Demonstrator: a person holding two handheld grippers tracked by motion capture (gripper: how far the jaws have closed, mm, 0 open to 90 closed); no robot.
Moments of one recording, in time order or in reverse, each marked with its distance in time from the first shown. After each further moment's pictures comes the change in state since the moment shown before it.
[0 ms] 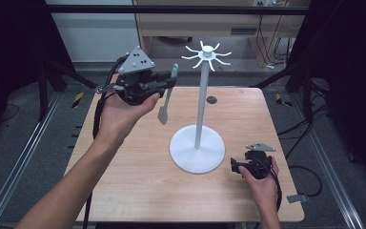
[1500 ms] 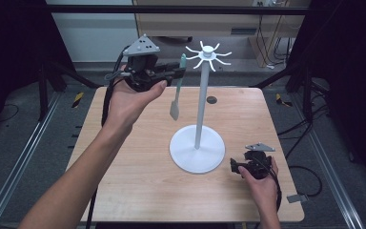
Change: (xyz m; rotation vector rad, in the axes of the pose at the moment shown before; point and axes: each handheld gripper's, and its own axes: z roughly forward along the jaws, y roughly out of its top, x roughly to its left) left arm 0.009 0.013 0.023 -0.029 -0.087 -0.097; right arm 0.002 0.000 0.000 0.003 0.006 0.008
